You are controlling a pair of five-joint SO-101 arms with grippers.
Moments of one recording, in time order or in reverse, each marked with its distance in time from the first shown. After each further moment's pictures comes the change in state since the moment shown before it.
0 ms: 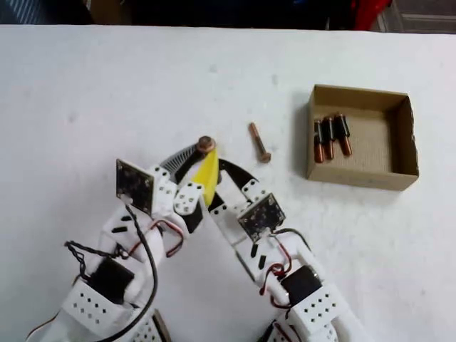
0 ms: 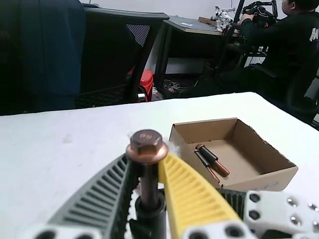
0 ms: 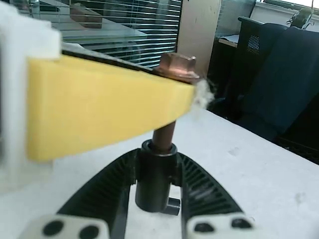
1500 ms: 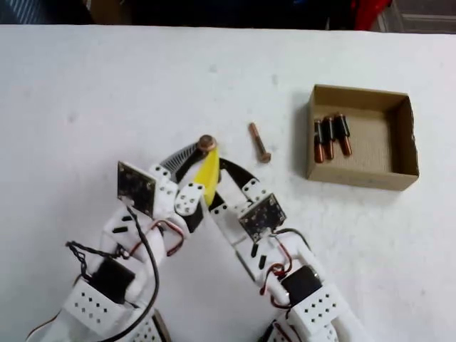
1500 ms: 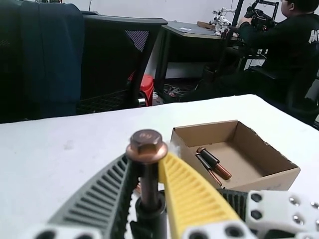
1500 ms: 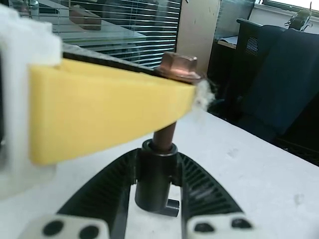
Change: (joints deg) left arm 0.1 0.0 0.8 -2.5 -1.4; right arm 0.1 0.0 -0.1 -0.1 0.0
